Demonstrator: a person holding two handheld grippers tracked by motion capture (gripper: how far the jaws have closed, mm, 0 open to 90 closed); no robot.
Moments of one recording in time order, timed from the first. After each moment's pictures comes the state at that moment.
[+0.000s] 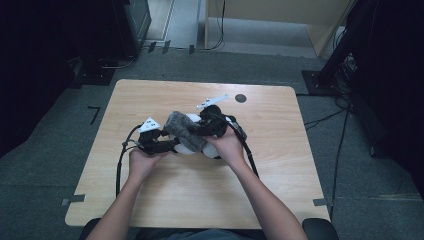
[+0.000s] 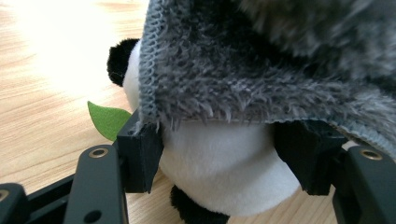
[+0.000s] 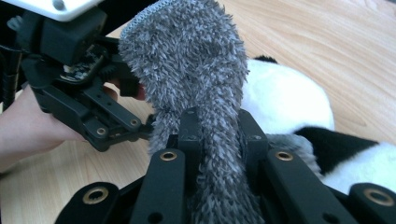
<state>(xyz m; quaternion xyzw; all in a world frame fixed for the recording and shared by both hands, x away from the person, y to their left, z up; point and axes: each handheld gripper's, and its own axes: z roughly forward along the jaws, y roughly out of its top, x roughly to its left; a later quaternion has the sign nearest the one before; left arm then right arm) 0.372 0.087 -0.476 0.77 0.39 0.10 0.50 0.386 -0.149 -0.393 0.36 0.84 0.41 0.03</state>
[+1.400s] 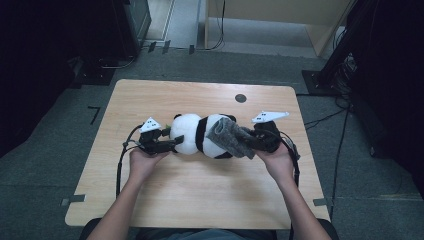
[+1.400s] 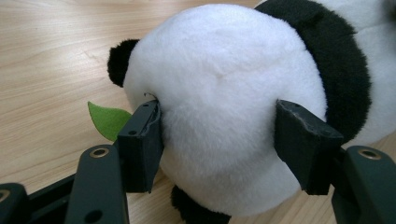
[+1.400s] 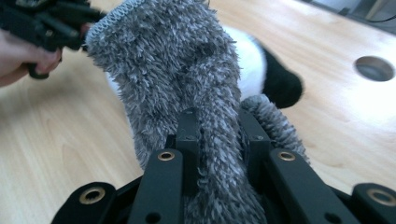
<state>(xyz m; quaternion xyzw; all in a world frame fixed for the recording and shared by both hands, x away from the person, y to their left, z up) 0.371 0.085 -0.476 0.77 0.39 0.10 0.49 0.329 -0.283 -0.386 0.40 0.81 0.41 0.13</state>
